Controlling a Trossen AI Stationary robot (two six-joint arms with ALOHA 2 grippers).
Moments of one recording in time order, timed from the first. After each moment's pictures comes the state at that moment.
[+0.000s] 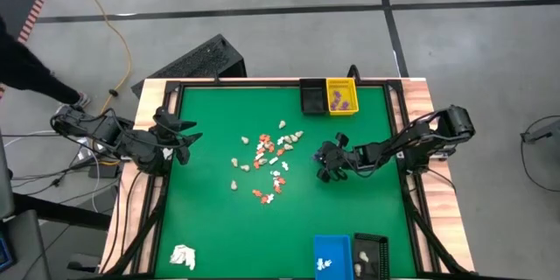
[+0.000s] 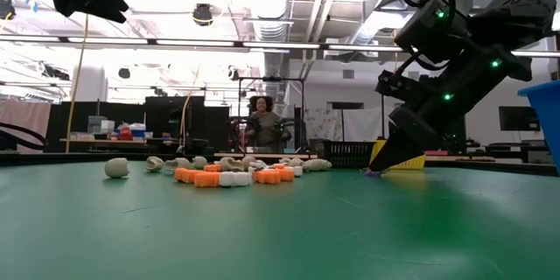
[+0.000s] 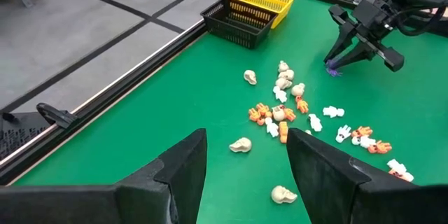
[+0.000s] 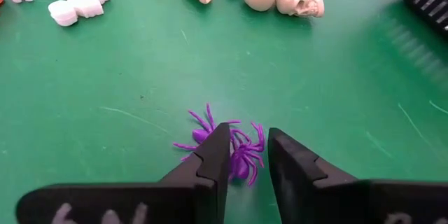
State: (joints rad) left arm -0.38 0.53 0.78 -0.86 -0.80 -0.54; right arm 0.09 1.50 0.46 0.24 0.48 0.39
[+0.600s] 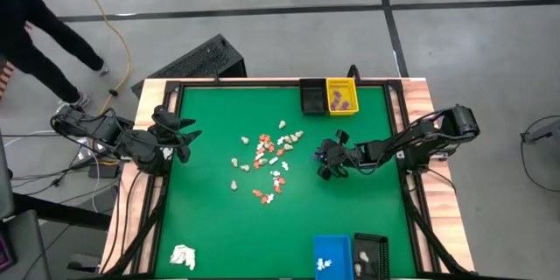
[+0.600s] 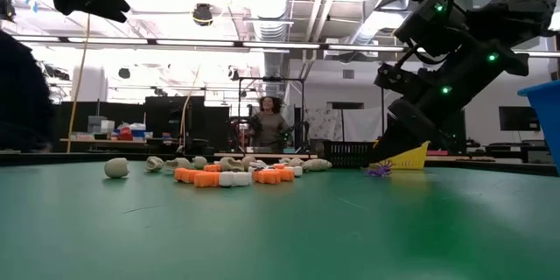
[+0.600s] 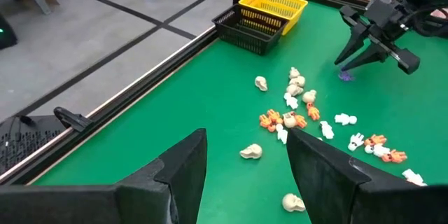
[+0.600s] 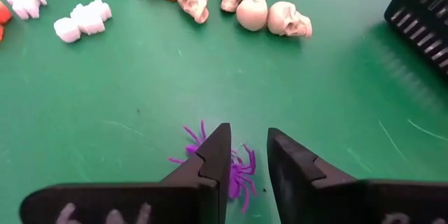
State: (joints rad) left arm -0.38 0.53 0.78 -0.86 -0.85 -0.53; right arm 0.07 1.46 0.46 0.24 0.47 0.34
